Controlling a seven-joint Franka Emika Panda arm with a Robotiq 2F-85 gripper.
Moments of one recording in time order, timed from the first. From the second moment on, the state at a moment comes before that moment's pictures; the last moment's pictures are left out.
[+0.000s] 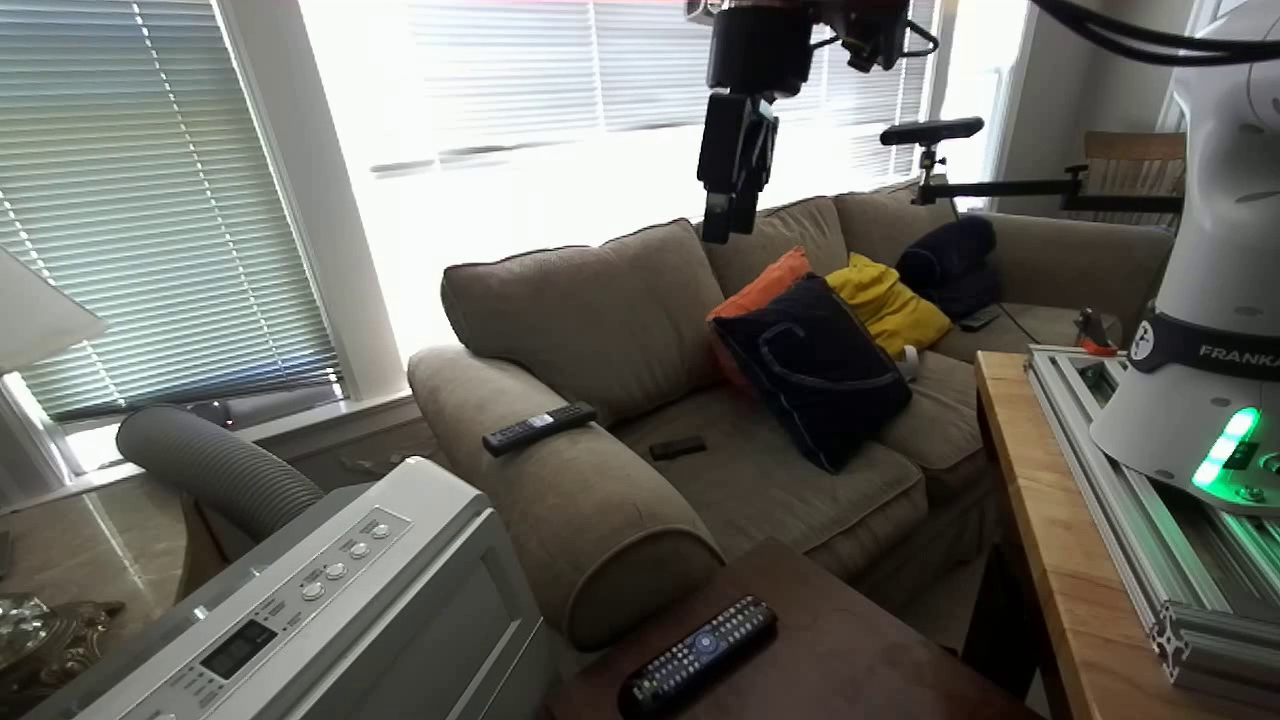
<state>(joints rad) 0.14 -0.42 0.15 -2.65 0.19 2.41 0.16</state>
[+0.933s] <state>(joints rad) 0.12 0.12 0.10 -2.30 -0.06 2.72 0.11</state>
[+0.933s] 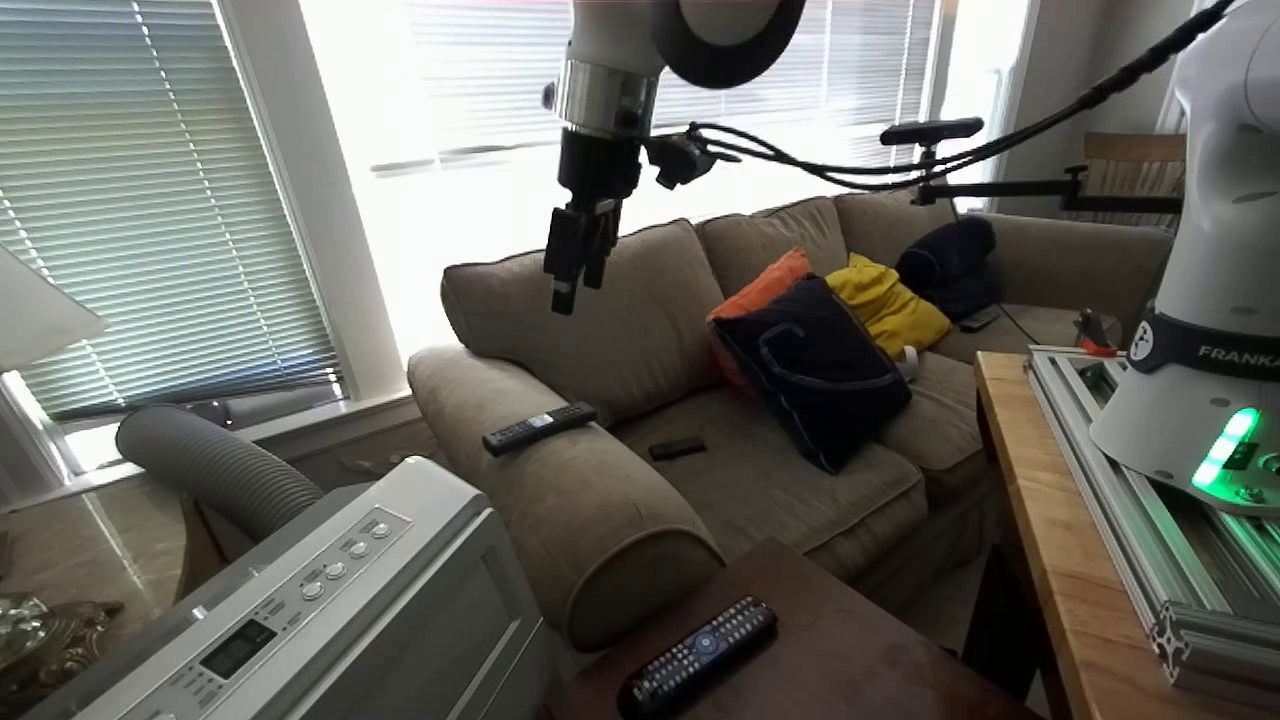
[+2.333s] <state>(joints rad) 0.04 0.57 0.00 -1.83 -0.26 2.68 -0.16</state>
